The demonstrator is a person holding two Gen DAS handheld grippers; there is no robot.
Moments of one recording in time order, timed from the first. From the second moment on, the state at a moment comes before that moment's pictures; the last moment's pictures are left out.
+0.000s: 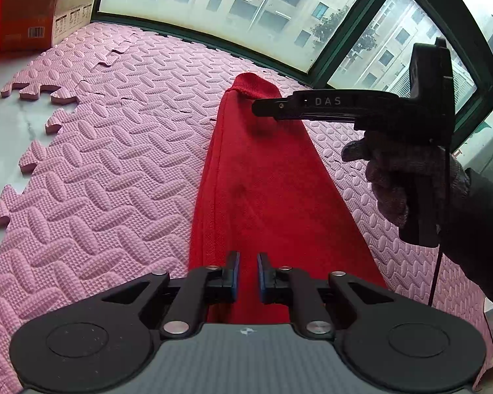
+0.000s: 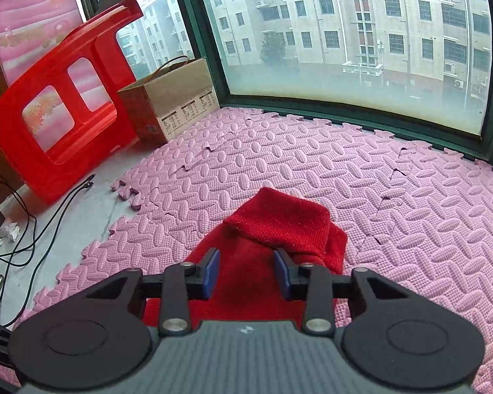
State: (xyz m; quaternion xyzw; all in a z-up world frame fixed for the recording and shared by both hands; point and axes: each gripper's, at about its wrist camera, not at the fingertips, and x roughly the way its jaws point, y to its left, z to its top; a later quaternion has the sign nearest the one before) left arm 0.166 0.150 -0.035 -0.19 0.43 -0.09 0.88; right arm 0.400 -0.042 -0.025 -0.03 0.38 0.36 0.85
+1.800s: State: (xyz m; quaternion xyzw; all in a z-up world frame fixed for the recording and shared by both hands) left arm 0.200 0.087 -0.021 -0.18 0.43 -0.17 0.87; right arm 0.404 -0.080 0.006 0.05 0.36 0.38 0.85
